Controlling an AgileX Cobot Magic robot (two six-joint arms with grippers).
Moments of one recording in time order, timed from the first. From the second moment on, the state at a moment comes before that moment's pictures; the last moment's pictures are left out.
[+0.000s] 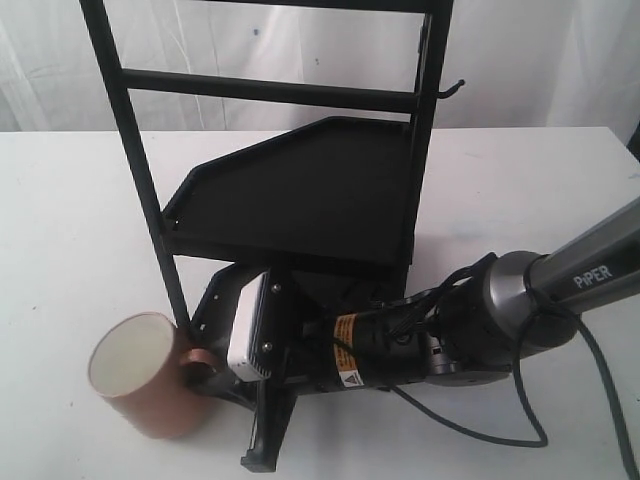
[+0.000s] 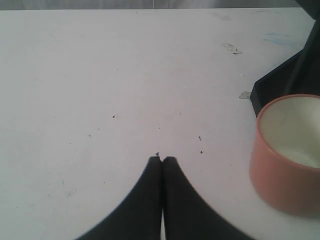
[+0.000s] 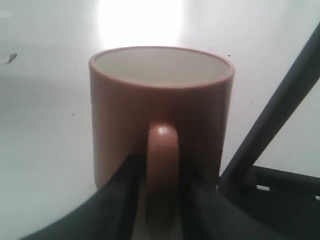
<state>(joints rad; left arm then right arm) 0.07 0.05 0.02 -0.31 0.34 0.26 0.70 1.98 -0.81 -0.97 -0.87 0.28</state>
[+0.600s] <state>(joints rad) 0.07 0.05 0.02 -0.31 0.34 0.26 0.70 1.89 -0.80 -1.00 -0.82 0.38</state>
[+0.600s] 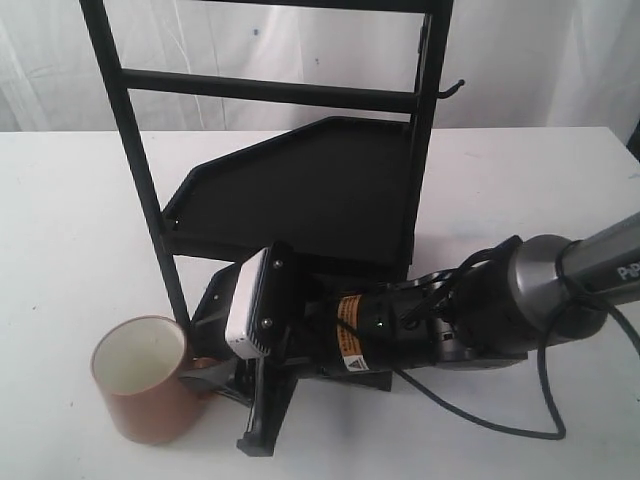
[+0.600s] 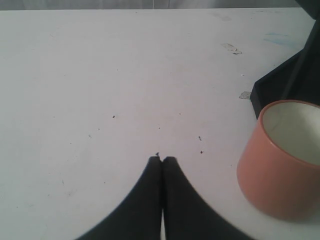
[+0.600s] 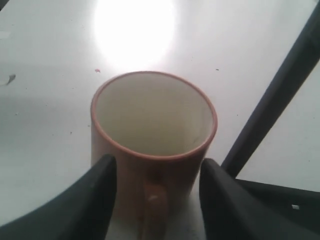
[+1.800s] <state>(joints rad) 0.07 0.05 0.02 -0.31 0.34 0.26 0.70 1.30 -0.50 -1.06 -0.75 0.61</state>
